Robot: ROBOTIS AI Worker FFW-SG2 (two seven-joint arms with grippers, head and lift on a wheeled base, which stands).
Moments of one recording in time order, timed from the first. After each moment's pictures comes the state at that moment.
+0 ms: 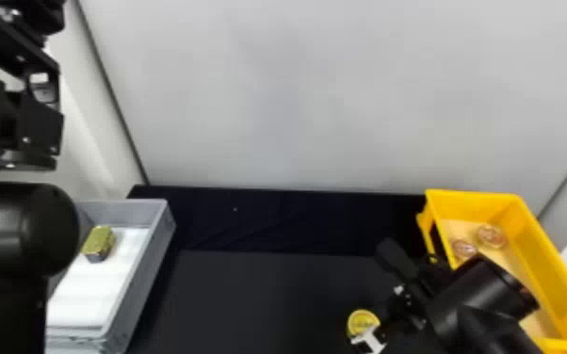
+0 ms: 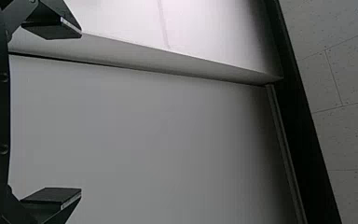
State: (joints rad) left arm -0.24 0.15 0.08 -2.21 0.00 0.13 0.17; right arm -0.31 -0.20 0.38 -1.23 0.44 0.88 0.91
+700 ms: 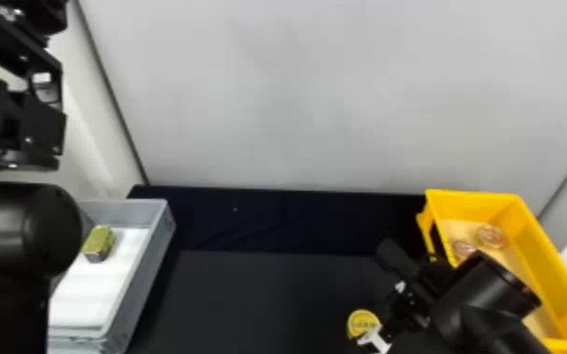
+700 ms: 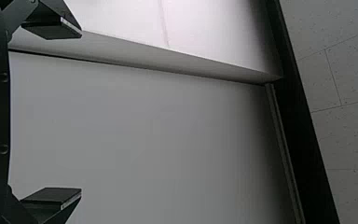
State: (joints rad) left arm -0.24 0.15 0.08 -2.21 0.00 0.13 0.17; right arm -0.33 -0.23 0.42 -1.20 0.45 0.81 0.92
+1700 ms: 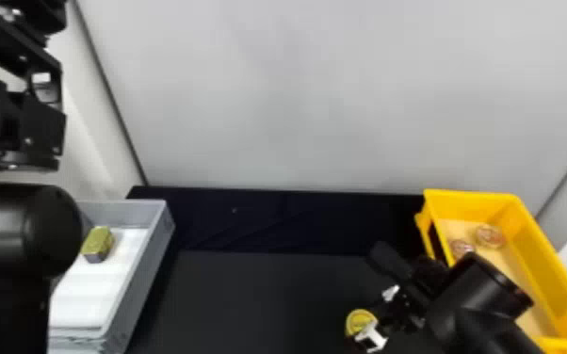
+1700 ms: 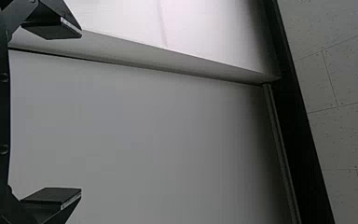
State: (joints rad) left arm -0.24 0.14 0.08 -2.21 0.00 0.12 0.17; right arm -0.34 -0.22 0.46 -1.16 0.46 0.77 0.90
